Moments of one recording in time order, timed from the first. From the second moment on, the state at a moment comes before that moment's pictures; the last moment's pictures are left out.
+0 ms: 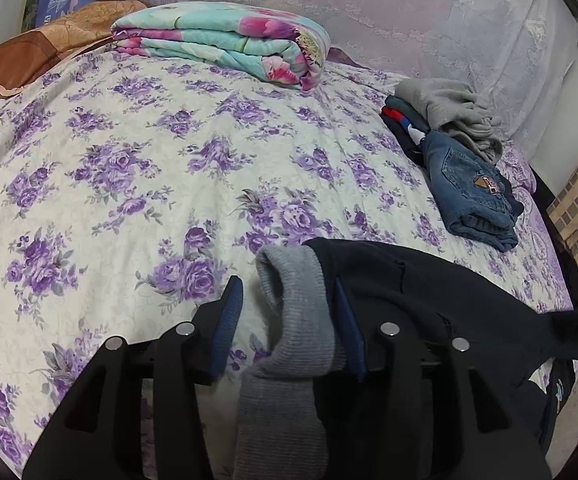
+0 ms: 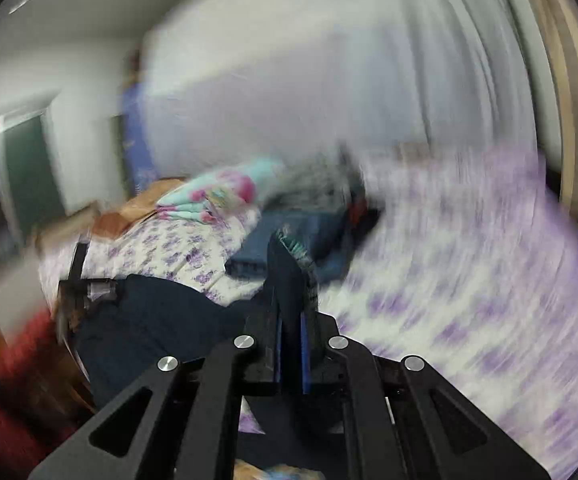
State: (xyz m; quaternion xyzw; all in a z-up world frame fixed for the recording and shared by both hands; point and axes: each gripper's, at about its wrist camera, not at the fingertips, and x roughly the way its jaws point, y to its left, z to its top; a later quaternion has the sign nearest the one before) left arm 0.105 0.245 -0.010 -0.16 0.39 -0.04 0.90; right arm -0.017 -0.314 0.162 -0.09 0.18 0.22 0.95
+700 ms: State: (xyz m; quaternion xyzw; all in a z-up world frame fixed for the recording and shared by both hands) left arm 0.103 0.253 -0.014 -0.20 0.39 -0.05 0.90; right arm -0.062 -0.391 0.064 0.36 0.34 0.21 0.84
